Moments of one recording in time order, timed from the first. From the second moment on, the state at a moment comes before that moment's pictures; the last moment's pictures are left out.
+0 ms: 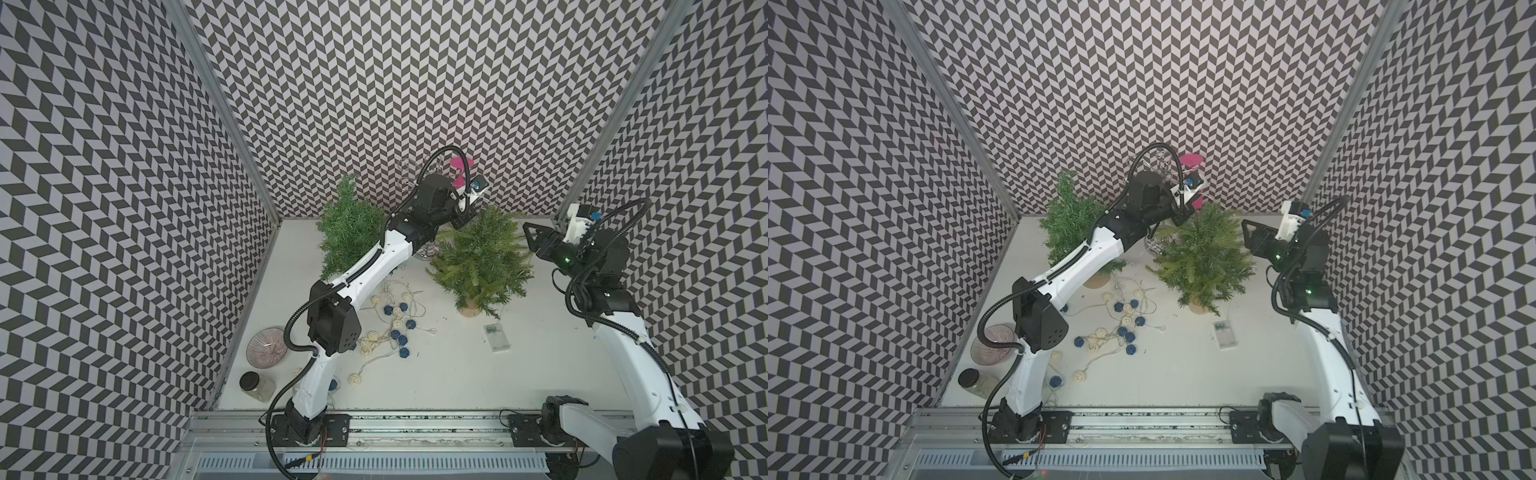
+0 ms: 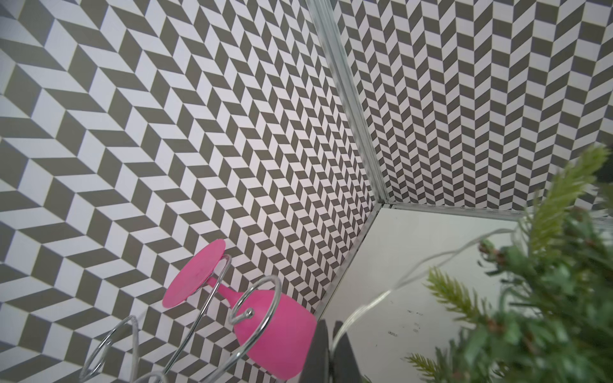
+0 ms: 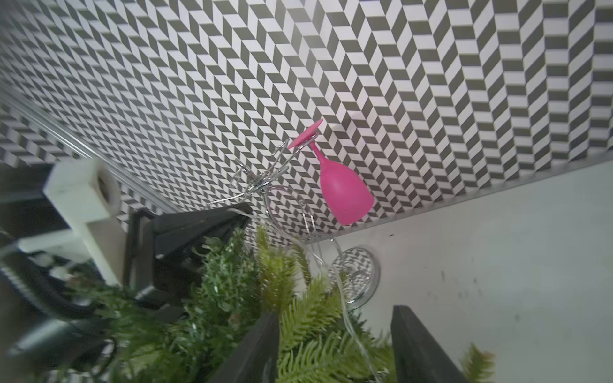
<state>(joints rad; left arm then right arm) -0.69 2.13 2.19 -0.24 0.20 0.47 -0.07 1.09 0.99 -0.06 -0.42 0.54</state>
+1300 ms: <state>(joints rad) -0.77 1.90 2.07 -0.21 0.28 0.40 -0.07 0.75 0.71 -0.07 -0.41 0.57</state>
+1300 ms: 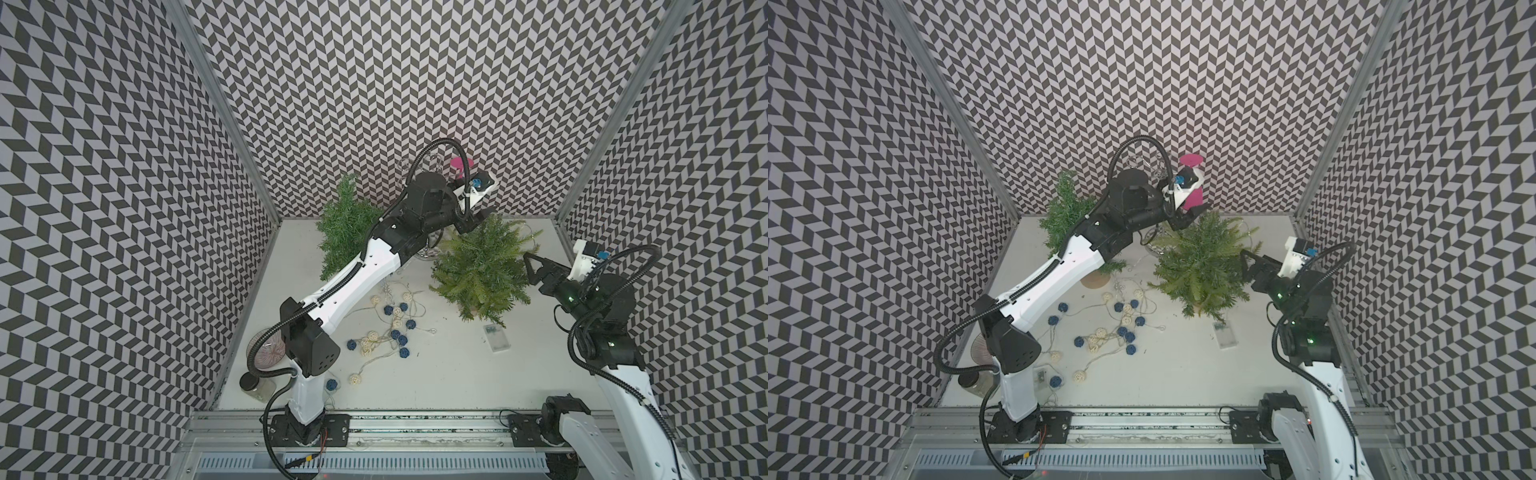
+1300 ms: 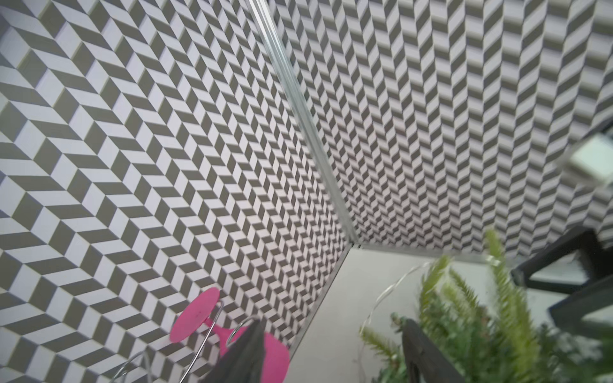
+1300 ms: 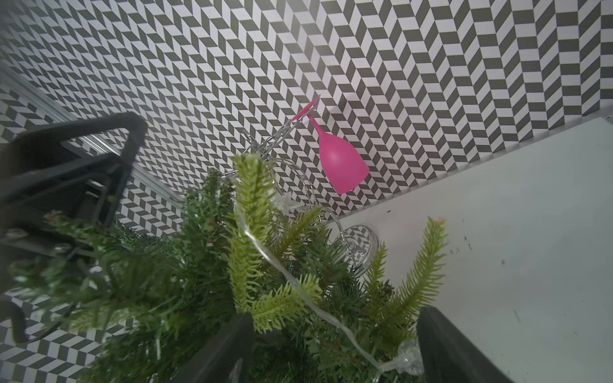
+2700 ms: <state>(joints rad) -0.60 0.88 0.52 0.17 -0.13 -0.23 -0.11 0.25 0.77 -0.26 -0.71 0.52</state>
